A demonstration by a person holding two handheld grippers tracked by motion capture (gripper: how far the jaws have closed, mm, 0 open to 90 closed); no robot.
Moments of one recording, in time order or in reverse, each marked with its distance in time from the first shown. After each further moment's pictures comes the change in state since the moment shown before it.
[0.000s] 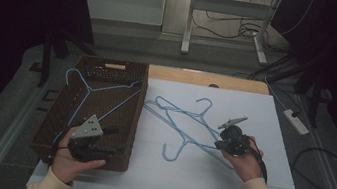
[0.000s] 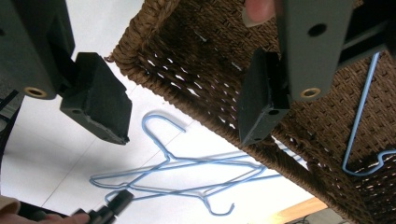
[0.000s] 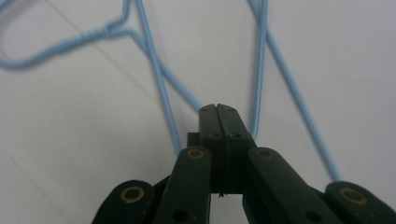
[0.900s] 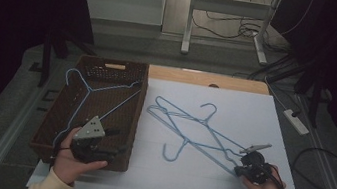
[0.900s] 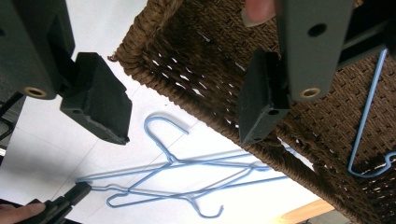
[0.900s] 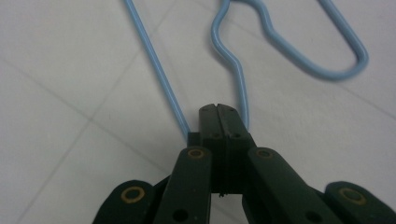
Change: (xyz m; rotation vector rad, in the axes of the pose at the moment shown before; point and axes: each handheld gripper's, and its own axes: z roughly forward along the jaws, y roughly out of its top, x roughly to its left) left arm -0.002 0.000 0.003 0.007 -0.004 0.004; right arm -0.003 -0.084 -0.026 0.075 -0.051 0.146
